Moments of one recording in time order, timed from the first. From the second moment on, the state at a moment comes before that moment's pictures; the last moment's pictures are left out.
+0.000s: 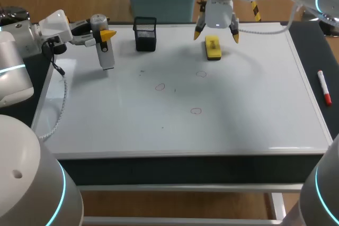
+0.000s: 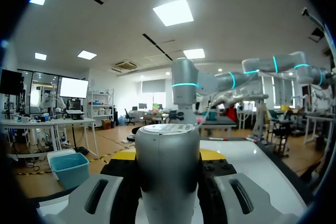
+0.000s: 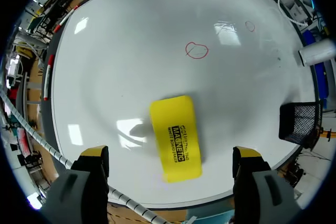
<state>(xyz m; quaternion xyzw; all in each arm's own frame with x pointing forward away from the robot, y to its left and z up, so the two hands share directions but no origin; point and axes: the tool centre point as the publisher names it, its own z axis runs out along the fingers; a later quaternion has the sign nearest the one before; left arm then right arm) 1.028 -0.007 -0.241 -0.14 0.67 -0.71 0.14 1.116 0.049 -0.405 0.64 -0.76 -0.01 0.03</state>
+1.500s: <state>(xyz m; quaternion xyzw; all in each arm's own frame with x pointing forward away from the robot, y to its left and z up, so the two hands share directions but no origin) 1.028 -0.007 -0.241 -0.14 0.67 -0.71 0.14 1.105 0.051 -0.421 0.69 -0.72 0.01 0.01</state>
